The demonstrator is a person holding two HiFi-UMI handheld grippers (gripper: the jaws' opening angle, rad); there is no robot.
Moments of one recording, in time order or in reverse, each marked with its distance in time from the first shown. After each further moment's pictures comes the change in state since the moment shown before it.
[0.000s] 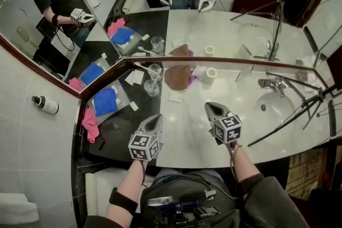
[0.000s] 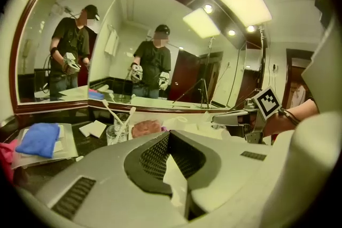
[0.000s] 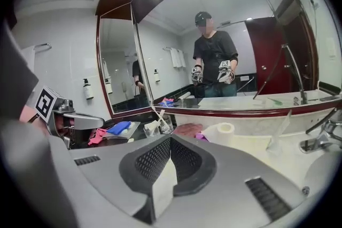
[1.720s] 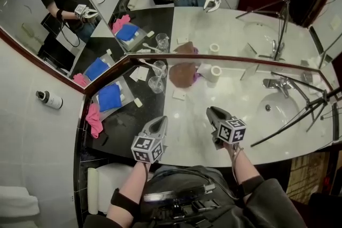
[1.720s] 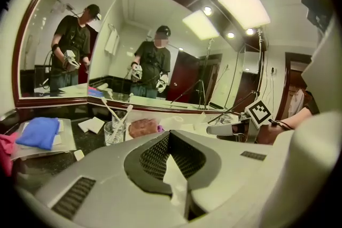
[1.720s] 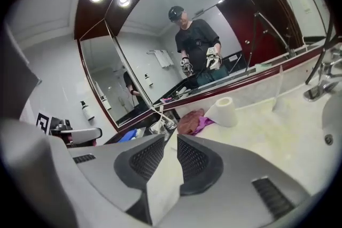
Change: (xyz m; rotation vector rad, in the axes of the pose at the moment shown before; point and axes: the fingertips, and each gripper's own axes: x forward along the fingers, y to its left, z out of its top) left arm -0.011 -0.018 -0.007 -0.026 -0.002 -0.013; right arm -0.003 0.000 -0.037 0.296 -0.009 0.061
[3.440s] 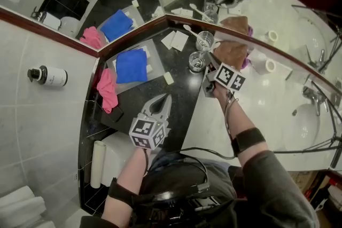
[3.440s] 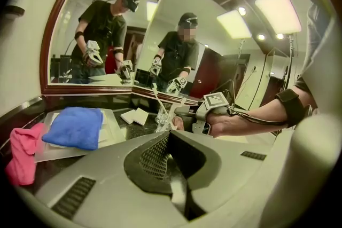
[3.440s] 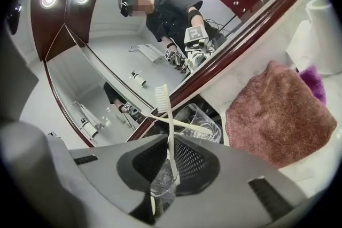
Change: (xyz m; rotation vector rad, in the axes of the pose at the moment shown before) left arm -0.022 0.183 -0.026 -0.139 0.049 0.175; right arm 0.325 0.068 0.018 0.285 -0.002 0.118
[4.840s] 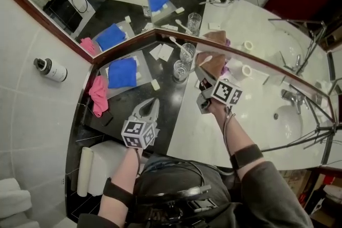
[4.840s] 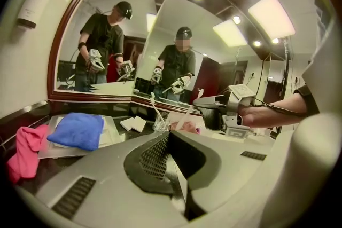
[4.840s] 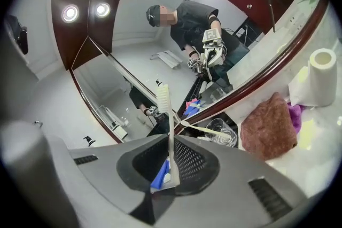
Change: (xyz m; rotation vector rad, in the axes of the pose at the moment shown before) left arm -0.027 -0.019 0.007 -0.009 -0.103 0.007; right arm -0.102 0.085 0.032 -0.055 -0.012 0.157
